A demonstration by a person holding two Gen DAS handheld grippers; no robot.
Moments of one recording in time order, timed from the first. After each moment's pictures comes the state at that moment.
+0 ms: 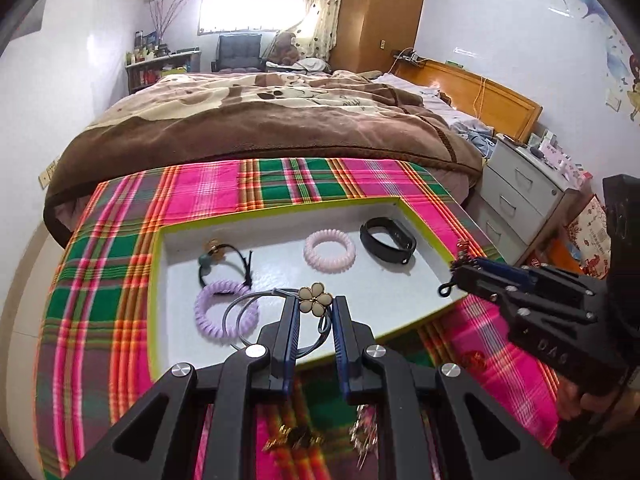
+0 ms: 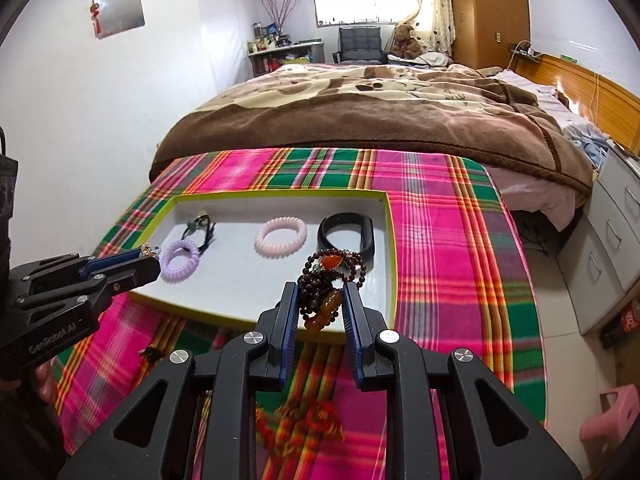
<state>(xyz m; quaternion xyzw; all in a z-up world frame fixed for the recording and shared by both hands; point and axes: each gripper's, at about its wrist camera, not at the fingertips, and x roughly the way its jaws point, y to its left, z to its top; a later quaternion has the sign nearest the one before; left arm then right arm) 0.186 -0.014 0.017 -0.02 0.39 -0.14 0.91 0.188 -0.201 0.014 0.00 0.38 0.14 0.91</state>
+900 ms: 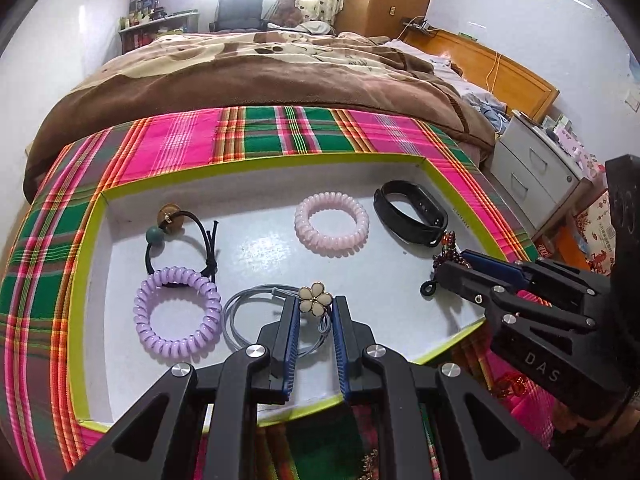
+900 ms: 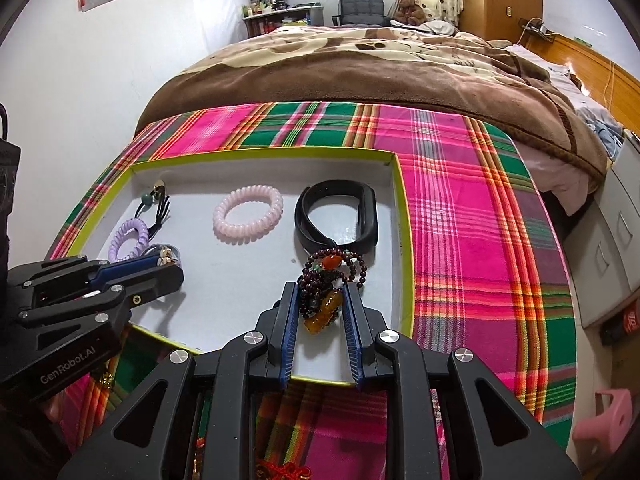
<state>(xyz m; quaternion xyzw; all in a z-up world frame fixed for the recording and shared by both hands) 0.232 -0.033 -0.040 -0.02 0.46 -0.14 0.88 0.232 -0.196 -0.029 -0.02 0.44 0.14 0.89</state>
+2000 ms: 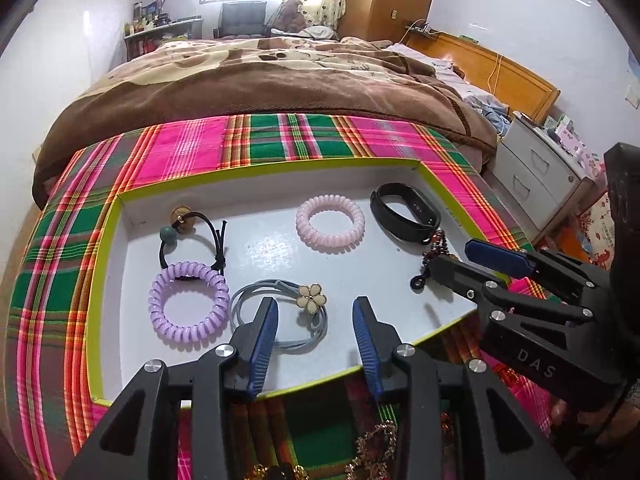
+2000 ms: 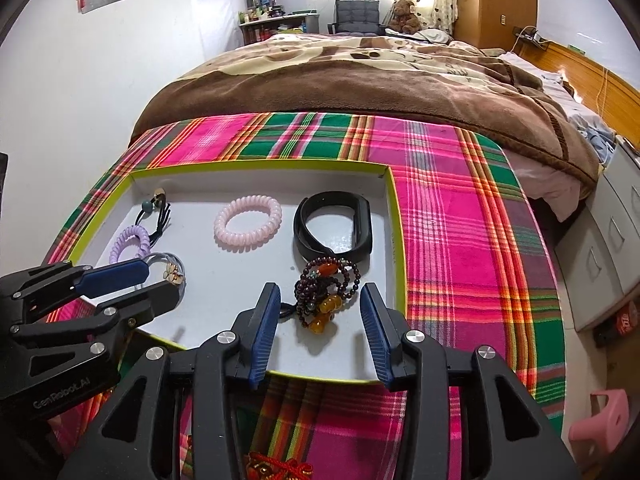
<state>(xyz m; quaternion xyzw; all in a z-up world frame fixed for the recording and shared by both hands) 0.215 -0.032 -0.024 -0.02 0.45 -0.13 0.88 0.226 -0.194 -0.021 -0.02 0.43 0.12 0.90</state>
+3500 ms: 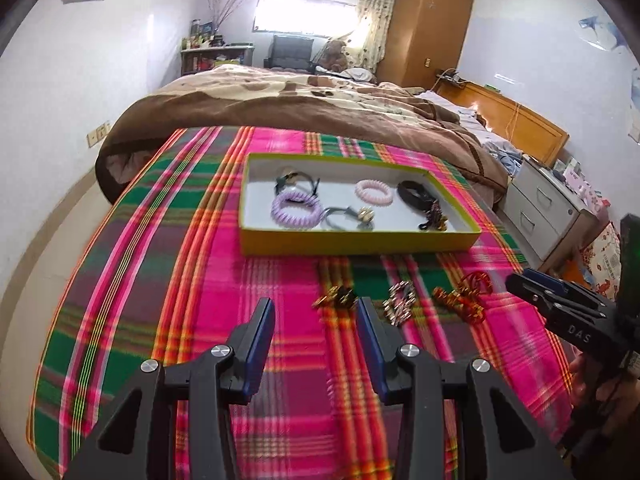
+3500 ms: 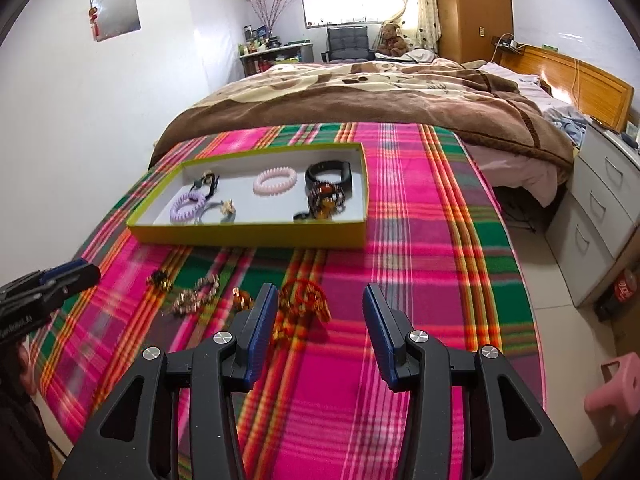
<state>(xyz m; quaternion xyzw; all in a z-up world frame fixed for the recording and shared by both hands) 0.061 0.041 0.000 -0.07 0.38 -0.06 0.92 0.101 -0.227 -0.008 0.01 0.38 0.12 0.92</state>
